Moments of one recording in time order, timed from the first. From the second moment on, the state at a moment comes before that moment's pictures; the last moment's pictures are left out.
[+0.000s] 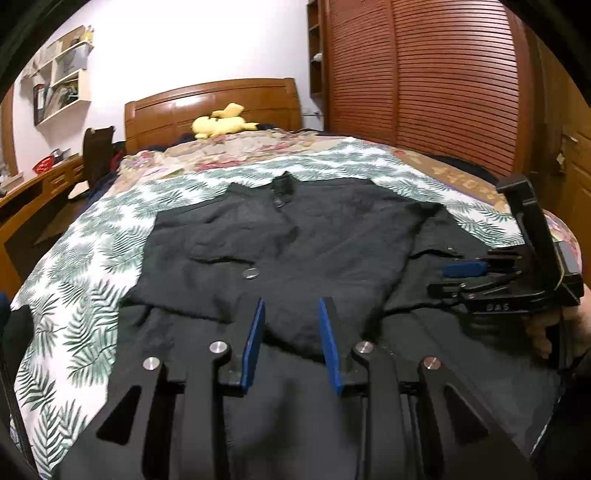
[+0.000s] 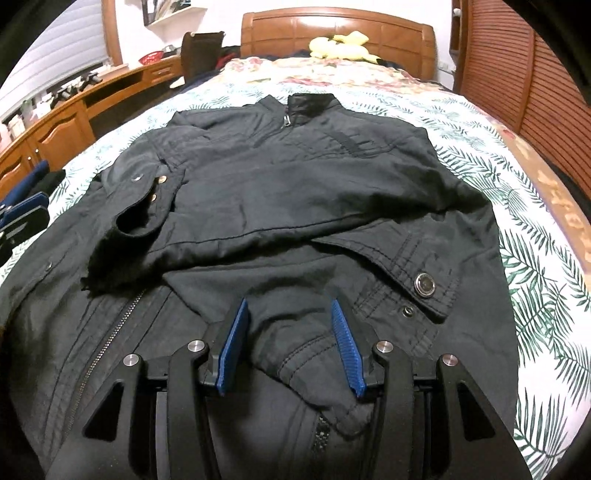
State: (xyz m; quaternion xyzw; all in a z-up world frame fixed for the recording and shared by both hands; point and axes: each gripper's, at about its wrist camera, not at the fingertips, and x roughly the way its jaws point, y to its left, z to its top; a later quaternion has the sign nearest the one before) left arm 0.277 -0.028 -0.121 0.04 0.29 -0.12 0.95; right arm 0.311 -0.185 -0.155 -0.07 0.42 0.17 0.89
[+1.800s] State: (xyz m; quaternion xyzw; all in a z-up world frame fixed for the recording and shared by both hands) left arm 0.219 -0.025 -0.132 0.04 0.36 -0.05 0.93; right arm 0.300 -0.190 -0.141 -0.08 0.41 0.20 0.89
